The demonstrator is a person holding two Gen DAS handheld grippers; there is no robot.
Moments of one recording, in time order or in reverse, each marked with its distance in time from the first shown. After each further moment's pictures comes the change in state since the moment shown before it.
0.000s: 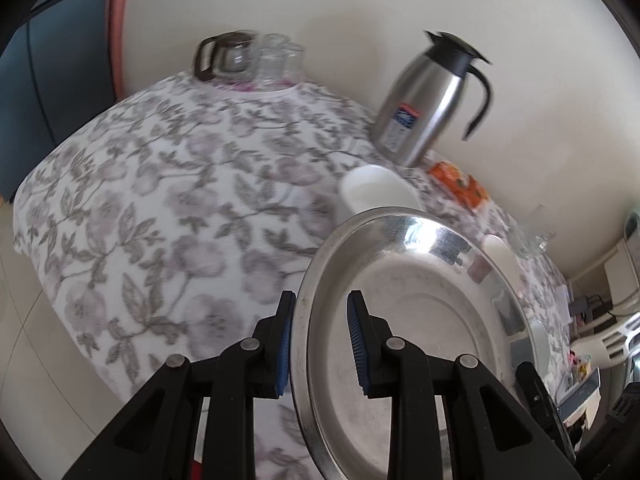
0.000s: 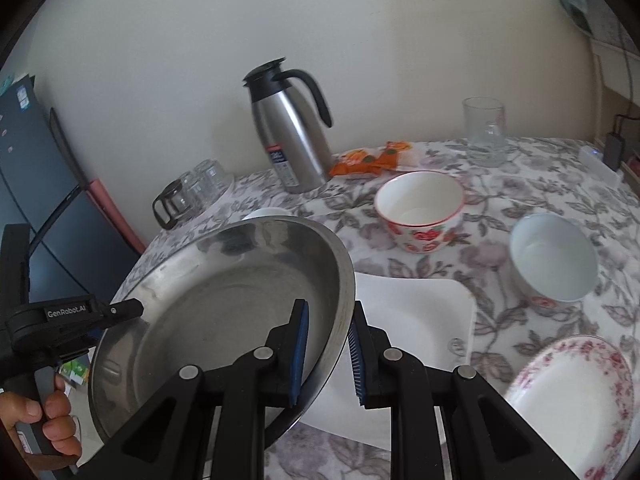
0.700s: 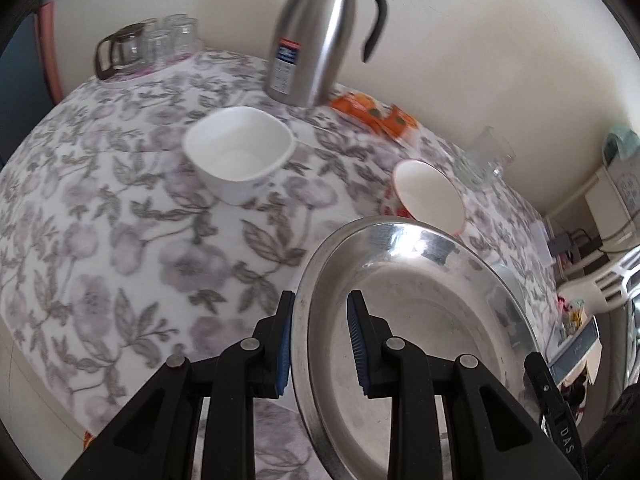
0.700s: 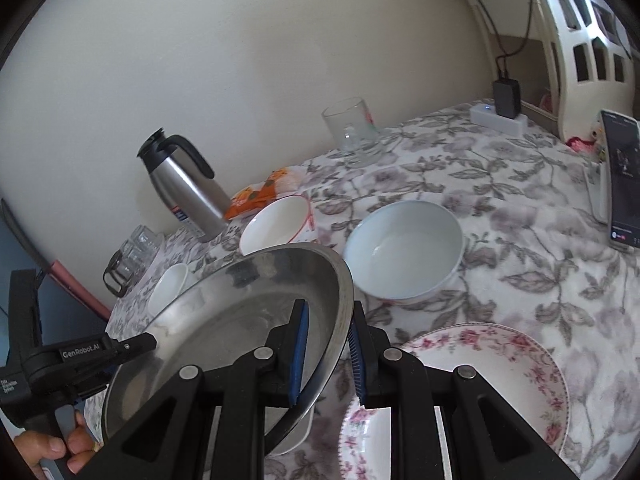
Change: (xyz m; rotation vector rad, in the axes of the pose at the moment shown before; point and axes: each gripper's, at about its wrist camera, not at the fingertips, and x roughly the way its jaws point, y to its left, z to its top) left arm 0.046 -0.127 -0.038 0.156 0.122 -0.082; right arm -0.040 -0.124 -0.001 0.262 -0.065 -0.126
